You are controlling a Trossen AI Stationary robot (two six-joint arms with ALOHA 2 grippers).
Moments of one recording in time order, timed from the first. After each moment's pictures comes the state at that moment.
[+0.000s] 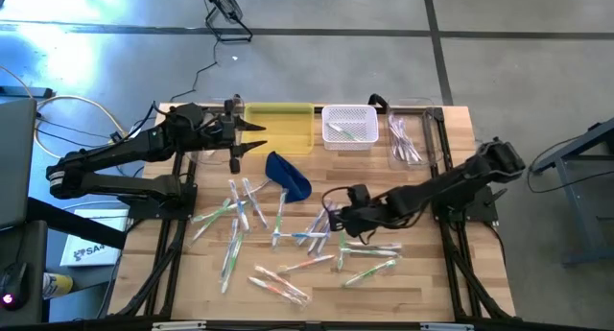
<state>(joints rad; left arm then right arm) 0.31 0.84 0.89 -0.19 0.08 0.34 0.34 1.59 1.08 -0.53 0.33 1.62</state>
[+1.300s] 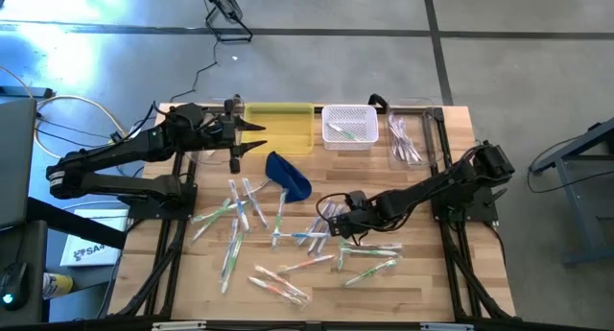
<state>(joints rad) 0.31 0.84 0.89 -0.19 0.08 0.34 0.32 1.68 1.07 -0.58 0.19 1.66</state>
